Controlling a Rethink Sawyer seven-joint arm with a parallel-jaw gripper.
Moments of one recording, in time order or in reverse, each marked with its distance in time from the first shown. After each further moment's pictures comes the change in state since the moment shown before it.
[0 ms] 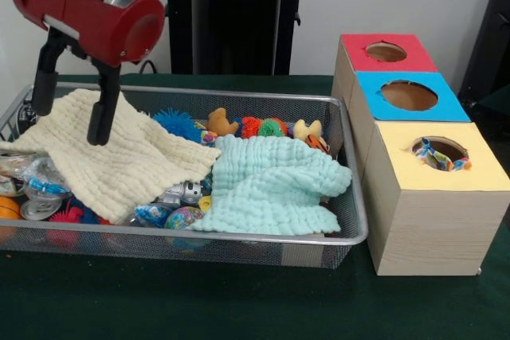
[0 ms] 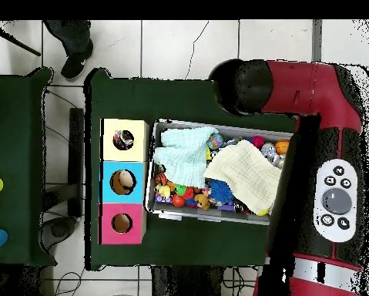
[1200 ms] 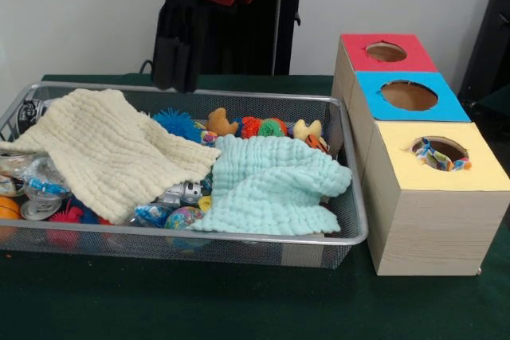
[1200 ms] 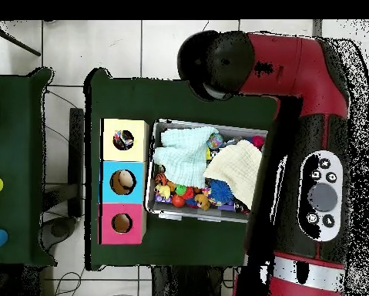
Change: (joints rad) arm 0.055 -0.014 0.034 -0.086 0.109 0.127 0.000
